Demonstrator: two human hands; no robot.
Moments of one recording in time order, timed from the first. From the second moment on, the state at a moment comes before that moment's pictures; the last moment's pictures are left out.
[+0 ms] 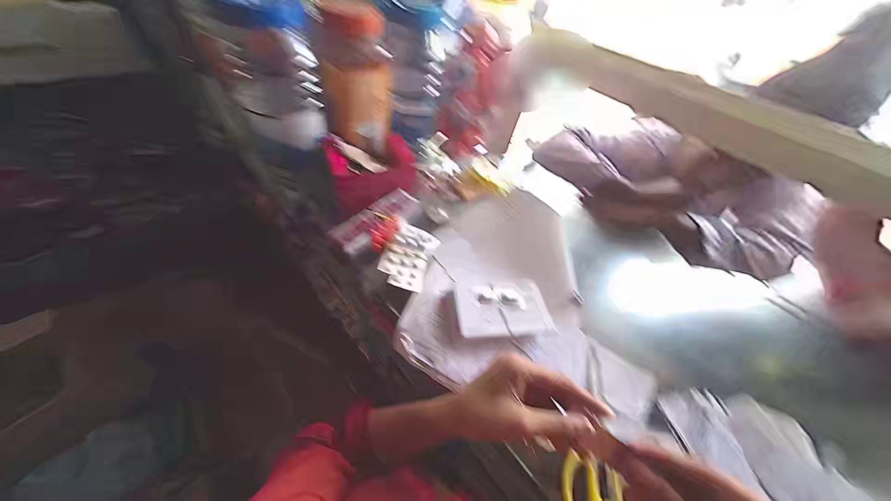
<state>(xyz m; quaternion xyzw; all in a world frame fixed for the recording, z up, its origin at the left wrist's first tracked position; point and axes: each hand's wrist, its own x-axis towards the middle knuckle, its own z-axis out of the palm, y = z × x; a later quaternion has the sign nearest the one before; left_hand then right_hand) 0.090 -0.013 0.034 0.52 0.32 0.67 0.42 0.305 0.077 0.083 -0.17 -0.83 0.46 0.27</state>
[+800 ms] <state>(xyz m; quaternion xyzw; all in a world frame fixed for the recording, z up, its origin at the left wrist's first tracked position) 0.094 0.009 0.006 0.56 0.32 0.63 0.43 0.313 0.068 0.044 -0.28 -0.73 0.49 0.38</state>
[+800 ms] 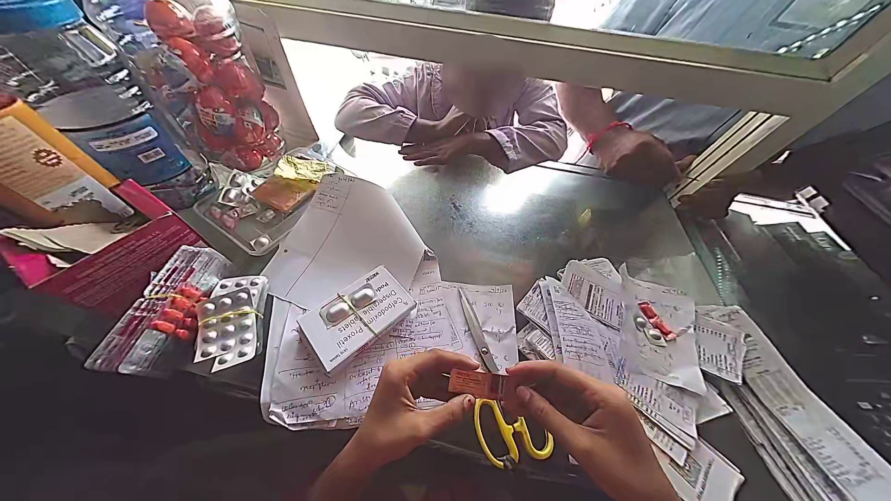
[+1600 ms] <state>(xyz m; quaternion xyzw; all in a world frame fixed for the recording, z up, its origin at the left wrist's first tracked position) 0.092 0.009 0.003 0.56 0.30 0.65 0.42 0.312 0.055 0.037 -0.24 -0.74 0.50 0.38</state>
